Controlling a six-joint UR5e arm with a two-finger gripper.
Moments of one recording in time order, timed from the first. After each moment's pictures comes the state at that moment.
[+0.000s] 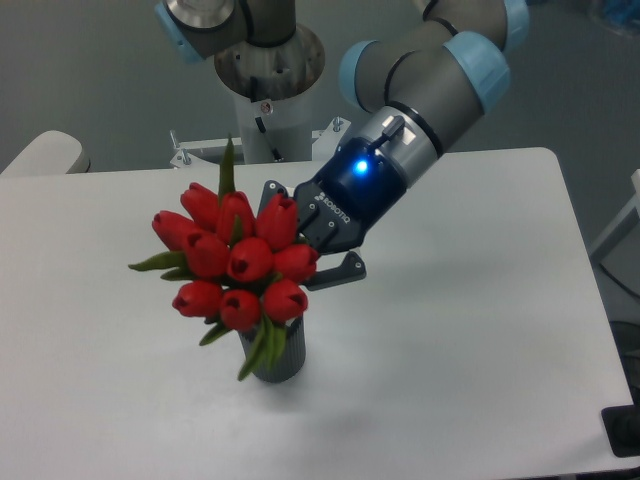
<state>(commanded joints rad) 2.60 -1.83 -1.66 -0.73 0.25 1.03</state>
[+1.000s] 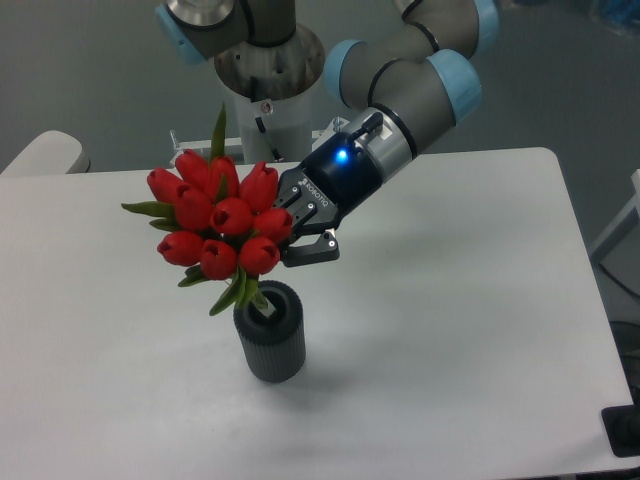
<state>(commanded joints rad) 2.63 -1.80 -1.79 -0.73 0.17 1.18</state>
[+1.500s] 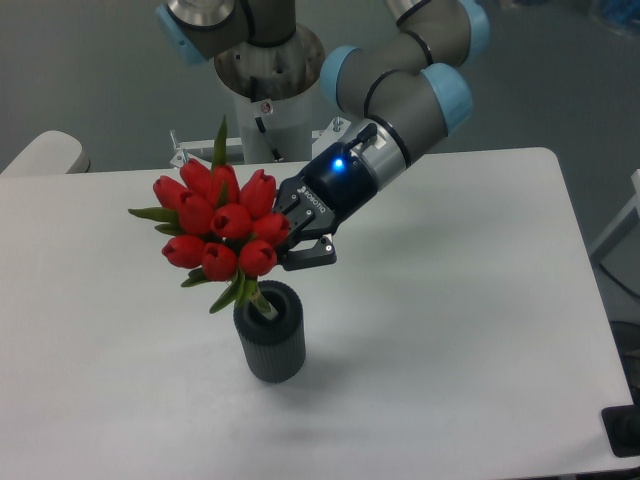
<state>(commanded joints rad) 2.64 -1.81 -1.90 -0.73 0.17 1.33</state>
